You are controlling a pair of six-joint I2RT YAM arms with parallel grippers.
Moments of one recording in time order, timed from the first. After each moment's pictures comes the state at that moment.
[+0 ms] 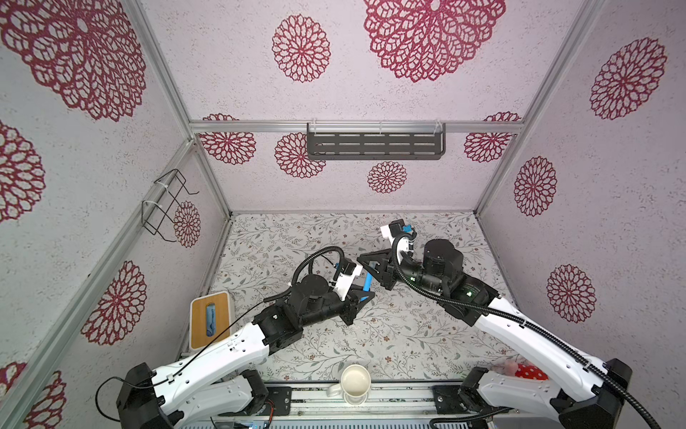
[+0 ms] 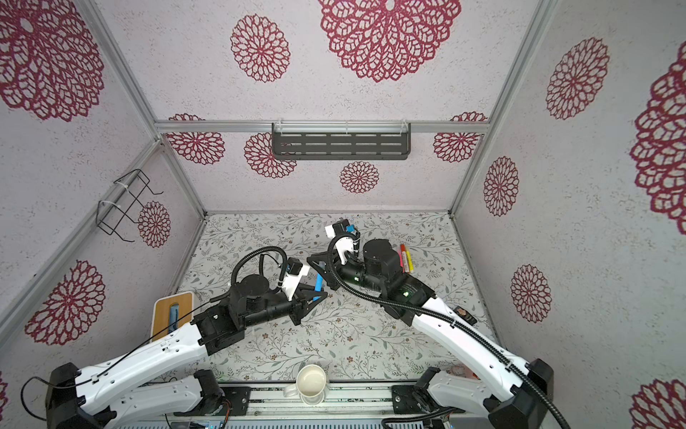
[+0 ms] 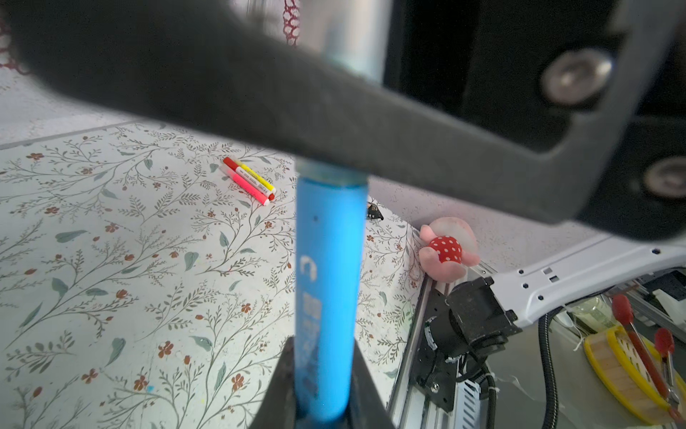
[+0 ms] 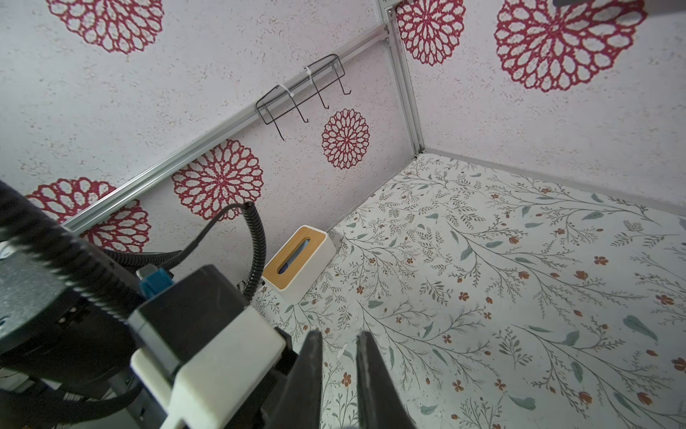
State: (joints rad) left arm -0.90 1.05 0.81 -0.04 0.18 -0.33; right arm 0.82 1.12 1.07 -0.10 -0.31 0.38
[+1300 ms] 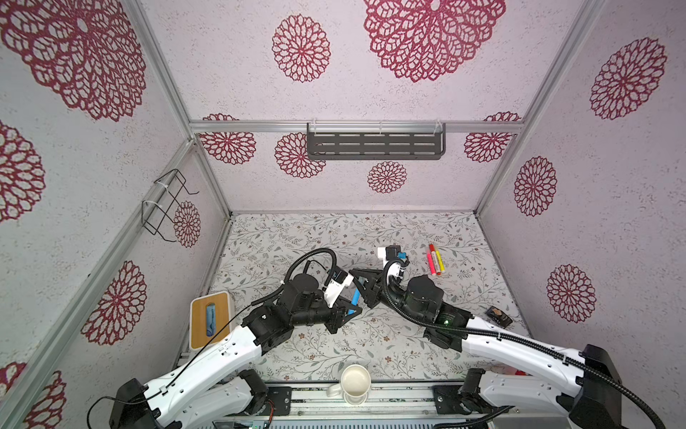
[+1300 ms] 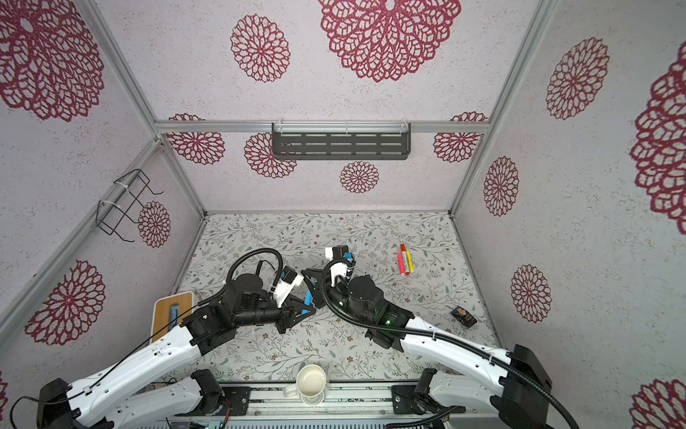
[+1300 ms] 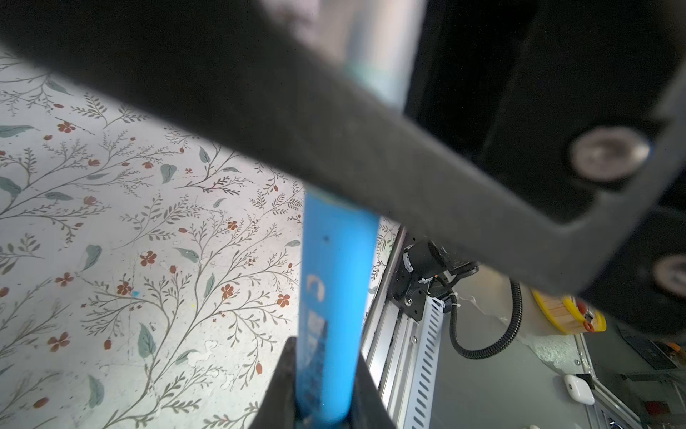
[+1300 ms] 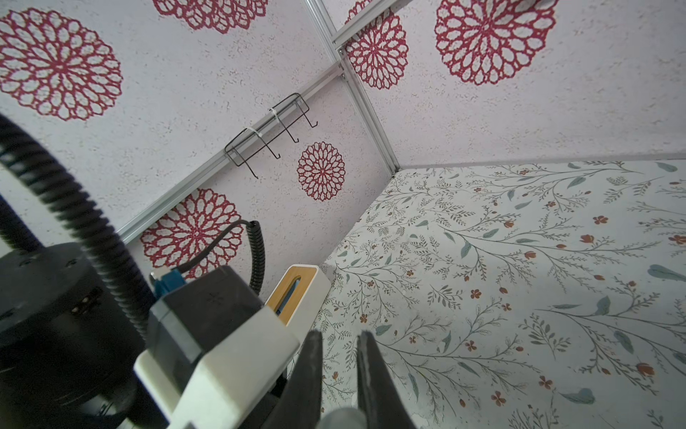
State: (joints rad) left arm -0.78 0.99 0.77 -0.23 0.40 -0.32; right arm 1.04 1.13 0.82 0.23 0.07 0.57
